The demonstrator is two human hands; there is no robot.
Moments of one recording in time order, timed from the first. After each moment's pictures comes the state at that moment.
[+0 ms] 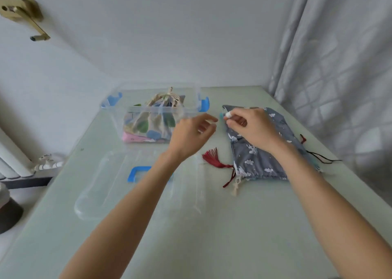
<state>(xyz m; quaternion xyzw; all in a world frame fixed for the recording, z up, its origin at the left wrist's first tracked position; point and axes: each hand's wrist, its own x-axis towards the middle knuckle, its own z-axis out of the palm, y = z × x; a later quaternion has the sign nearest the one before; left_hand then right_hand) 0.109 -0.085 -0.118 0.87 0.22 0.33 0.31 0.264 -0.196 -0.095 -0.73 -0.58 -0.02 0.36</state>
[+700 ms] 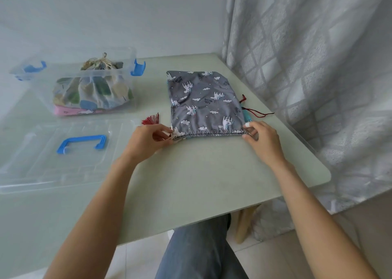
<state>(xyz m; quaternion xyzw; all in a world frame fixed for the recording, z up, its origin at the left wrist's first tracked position) 0.121 -0.156 -0.200 0.88 0.27 0.20 0.33 0.351 -0.382 -0.219 -0.85 -0.41 -0.07 0.33</state>
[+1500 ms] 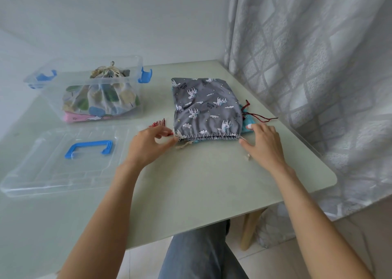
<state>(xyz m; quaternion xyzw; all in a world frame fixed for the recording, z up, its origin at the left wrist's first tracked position) 0.112 -0.153 -0.195 0.88 0.32 0.22 0.27 0.329 -0.370 -0.208 -0.90 -0.38 -0.10 0.20</state>
